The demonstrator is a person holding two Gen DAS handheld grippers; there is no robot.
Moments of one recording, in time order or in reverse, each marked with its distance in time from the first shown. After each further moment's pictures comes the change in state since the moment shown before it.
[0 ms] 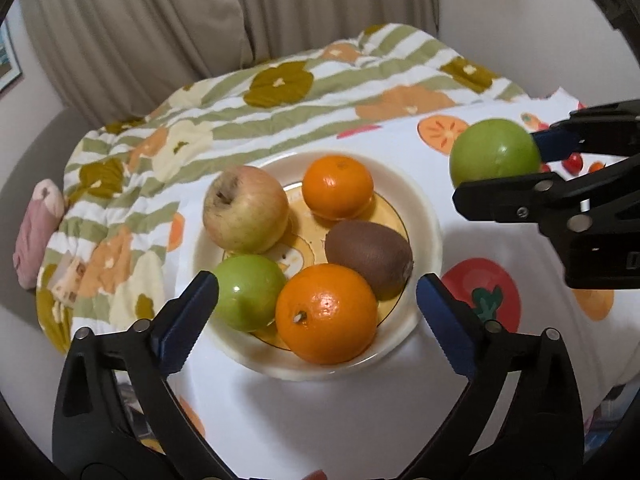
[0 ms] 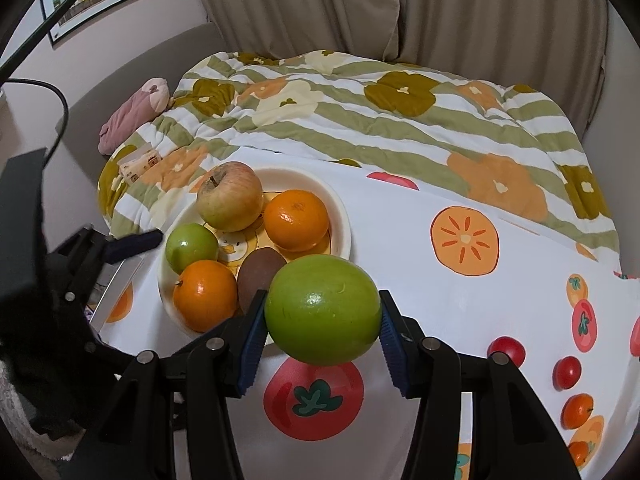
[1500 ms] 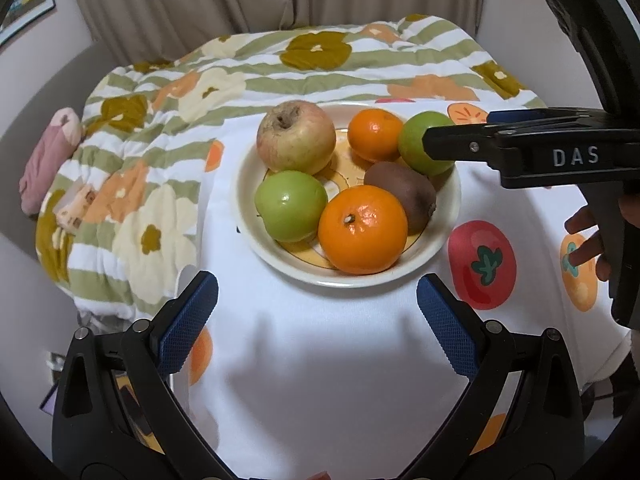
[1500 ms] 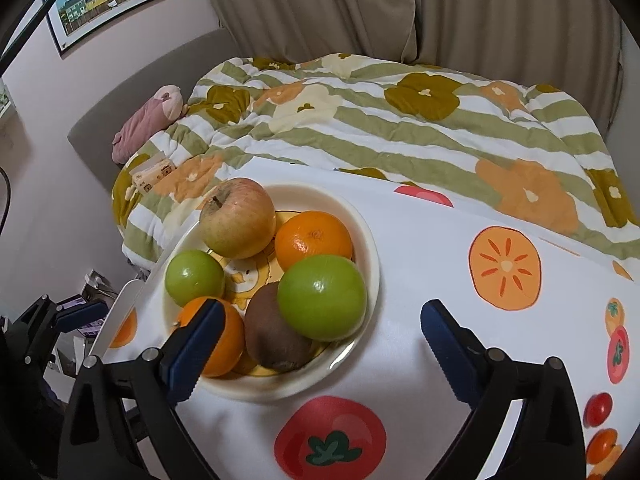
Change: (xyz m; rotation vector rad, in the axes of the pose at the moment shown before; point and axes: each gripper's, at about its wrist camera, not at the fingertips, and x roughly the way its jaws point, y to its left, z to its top) left arm -0.026 0.031 -0.036 -0.169 0.107 0.016; right arm 0.032 -0.002 0.018 0.019 -0.026 0.090
